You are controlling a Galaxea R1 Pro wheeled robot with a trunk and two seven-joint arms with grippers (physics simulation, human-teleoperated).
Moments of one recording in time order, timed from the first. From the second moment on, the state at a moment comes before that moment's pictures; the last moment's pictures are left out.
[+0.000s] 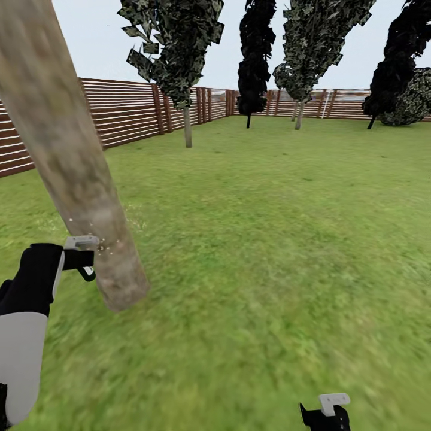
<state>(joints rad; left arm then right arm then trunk) -0.90 0.26 0.26 -1.05 -0.28 0.94 -0.30 -0.46 -0.11 -0.35 -0.05 0.41 -0.39 0.00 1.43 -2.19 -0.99</state>
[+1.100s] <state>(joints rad) -0.90 0.29 0.26 -1.09 -0.28 0.97 -0.22 -0.46 -0.11 -0.35 -0.05 0.41 -0.39 0.00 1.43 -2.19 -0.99</state>
